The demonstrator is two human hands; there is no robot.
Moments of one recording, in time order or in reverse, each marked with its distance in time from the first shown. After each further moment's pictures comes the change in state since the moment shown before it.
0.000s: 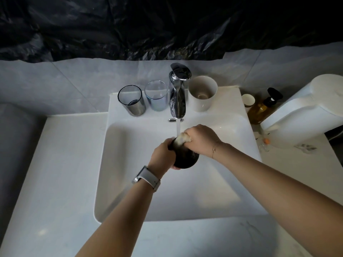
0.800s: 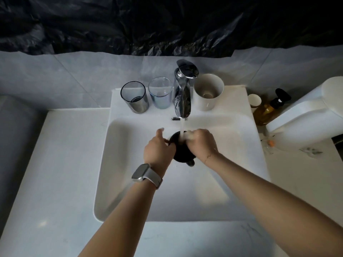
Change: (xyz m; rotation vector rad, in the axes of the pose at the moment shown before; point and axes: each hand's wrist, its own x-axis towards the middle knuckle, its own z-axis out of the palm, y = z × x) left_hand 0.017 -0.013 -0.007 0.352 0.326 0.068; right_hand 0.012 -0.004 0.039 0.261 0.170 0.245
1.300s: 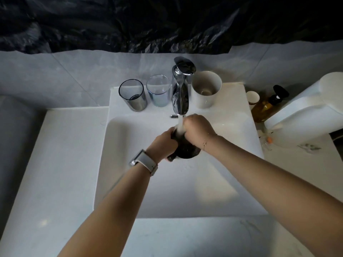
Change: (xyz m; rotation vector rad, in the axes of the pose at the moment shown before) left_hand 0.013 0.016 -0.008 -0.115 -0.421 0.014; right_hand 0.009 -0.029 -0.038 -0.120 -0.043 -0.168
